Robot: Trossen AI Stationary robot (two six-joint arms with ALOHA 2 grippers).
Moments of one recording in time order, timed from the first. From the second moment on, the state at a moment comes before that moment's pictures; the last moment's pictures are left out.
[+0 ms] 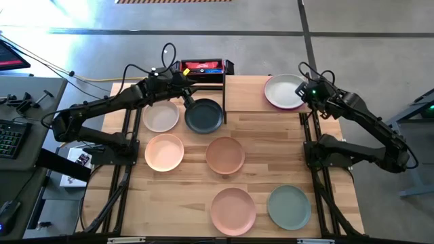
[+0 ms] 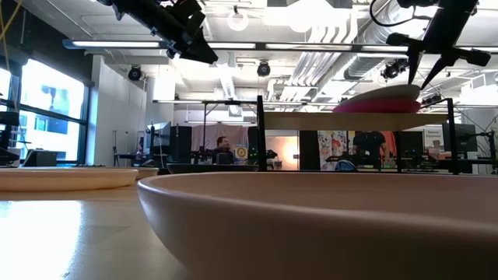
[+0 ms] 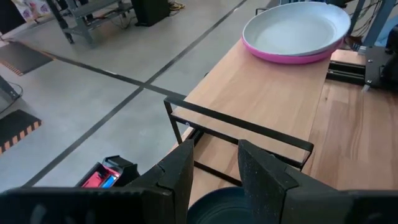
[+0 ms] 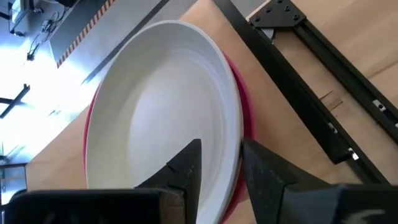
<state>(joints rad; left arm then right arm) 0.50 1.23 1.01 -0.15 -0.08 0.11 -0.75 0.79 0.95 -1.10 0.38 1.34</state>
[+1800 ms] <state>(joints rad) 0.36 1.23 1.01 -0.48 0.08 -0.24 -0.08 1.11 0.95 -0.89 -0.13 1.15</state>
